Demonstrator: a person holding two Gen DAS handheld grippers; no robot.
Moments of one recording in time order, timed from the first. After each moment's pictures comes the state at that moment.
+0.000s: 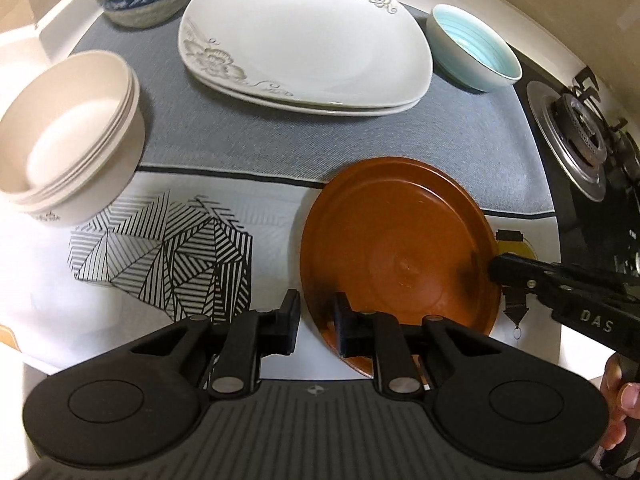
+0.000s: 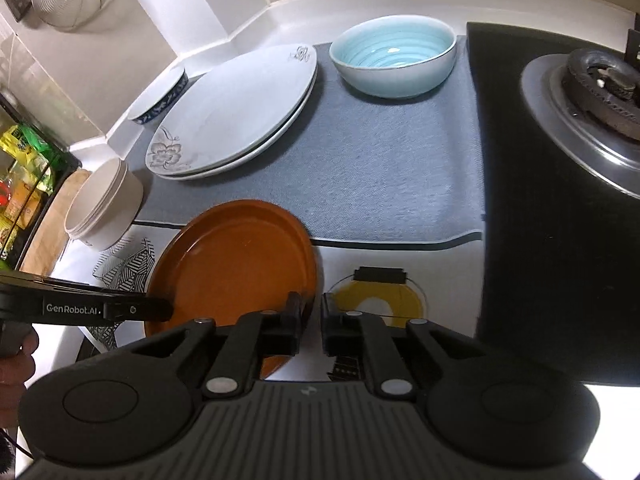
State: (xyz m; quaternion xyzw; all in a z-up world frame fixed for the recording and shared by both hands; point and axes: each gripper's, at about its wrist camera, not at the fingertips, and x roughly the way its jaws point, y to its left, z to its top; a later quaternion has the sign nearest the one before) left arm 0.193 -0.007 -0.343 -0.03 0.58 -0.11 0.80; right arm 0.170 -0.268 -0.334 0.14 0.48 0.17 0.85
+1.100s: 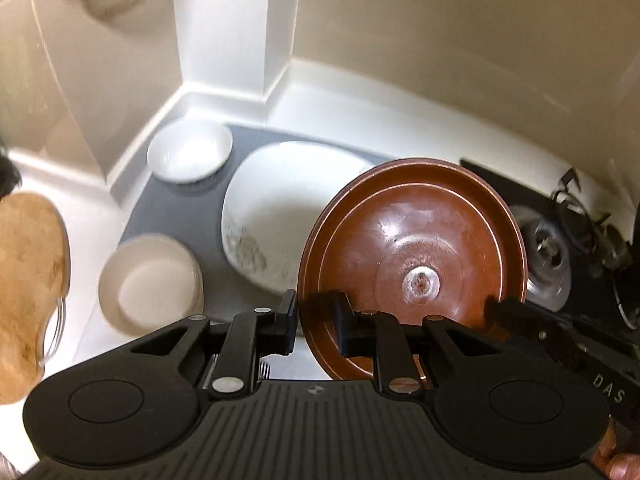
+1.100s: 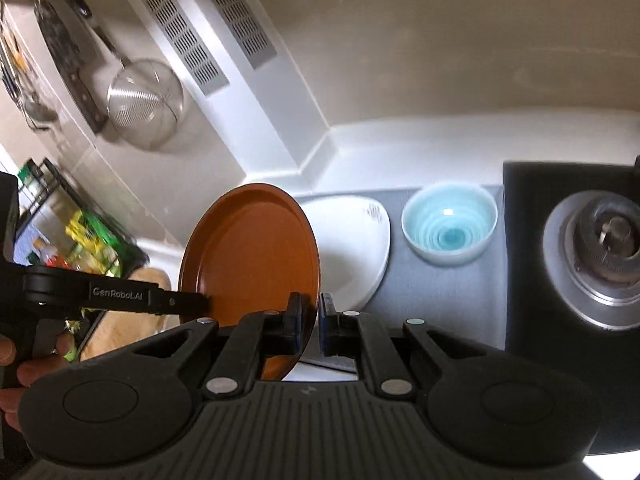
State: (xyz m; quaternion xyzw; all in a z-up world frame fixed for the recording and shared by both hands) left arm 0.225 -0.012 -0.179 -0.04 0.49 -0.06 0.87; right arm 0.184 -0.270 -0.186 0.18 0.37 0.20 0.89
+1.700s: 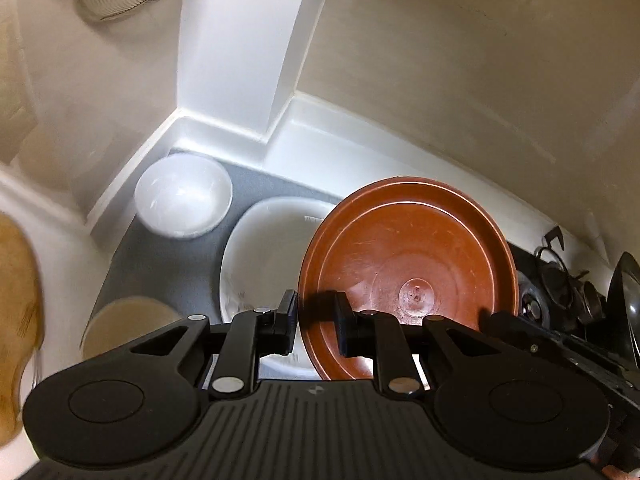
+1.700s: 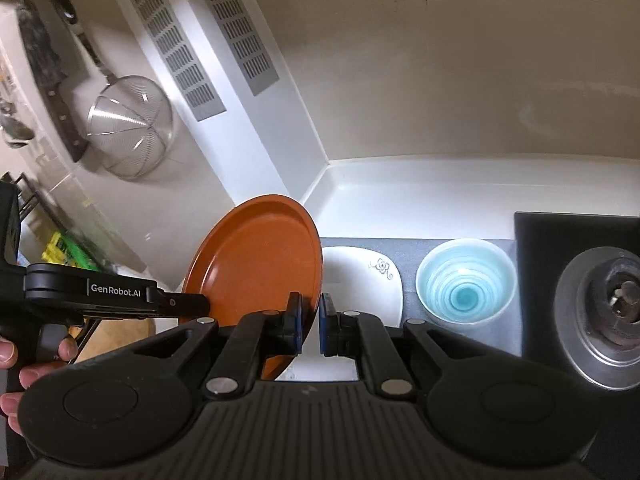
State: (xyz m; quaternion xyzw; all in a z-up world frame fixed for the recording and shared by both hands) left arm 0.296 0.036 -0.189 -0.10 0.47 -0.10 0.87; right arm 0.242 -0.225 -0.166 0.15 0.35 0.17 0.91
